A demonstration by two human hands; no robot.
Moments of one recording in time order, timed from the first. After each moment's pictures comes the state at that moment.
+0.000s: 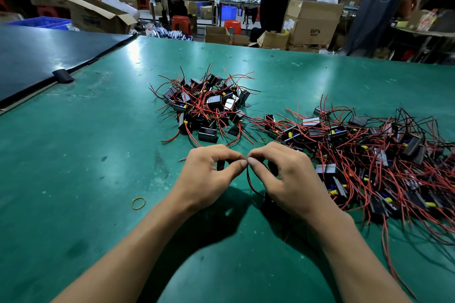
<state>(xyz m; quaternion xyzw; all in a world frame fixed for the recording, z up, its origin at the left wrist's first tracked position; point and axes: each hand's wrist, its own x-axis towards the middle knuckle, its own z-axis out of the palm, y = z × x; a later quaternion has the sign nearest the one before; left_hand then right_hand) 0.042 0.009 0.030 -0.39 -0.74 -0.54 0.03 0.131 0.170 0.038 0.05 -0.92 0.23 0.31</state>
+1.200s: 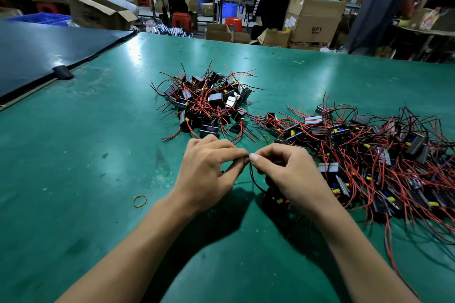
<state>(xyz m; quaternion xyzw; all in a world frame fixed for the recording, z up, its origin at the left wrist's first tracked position) 0.041 0.007 0.029 -0.44 -0.78 -0.38 0.22 0.130 0.165 0.039 -0.10 -0.82 0.53 0.18</state>
